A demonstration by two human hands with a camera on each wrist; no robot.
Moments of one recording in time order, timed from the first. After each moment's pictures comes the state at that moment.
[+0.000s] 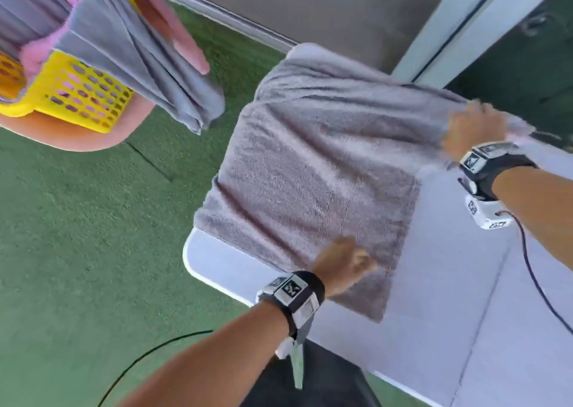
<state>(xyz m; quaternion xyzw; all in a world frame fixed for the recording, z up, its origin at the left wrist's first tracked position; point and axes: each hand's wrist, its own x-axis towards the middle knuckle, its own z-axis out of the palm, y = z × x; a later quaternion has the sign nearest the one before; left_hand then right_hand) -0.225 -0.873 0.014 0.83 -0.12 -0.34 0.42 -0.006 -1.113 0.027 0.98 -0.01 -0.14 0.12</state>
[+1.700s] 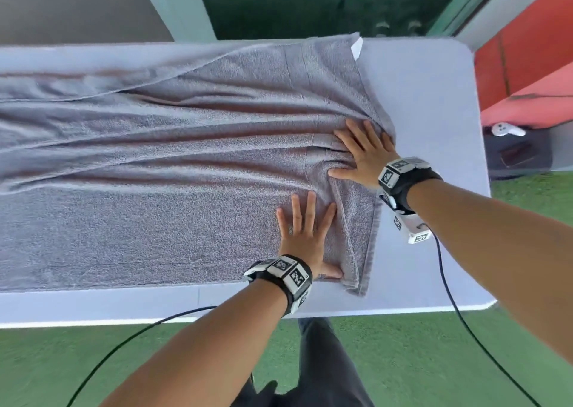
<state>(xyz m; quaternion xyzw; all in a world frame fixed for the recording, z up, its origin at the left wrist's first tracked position) -0.432 -1.353 -0.038 0.87 -0.34 -0.36 -0.02 -0.361 -1.577 -0.040 0.95 -0.04 -0.31 -0.10</state>
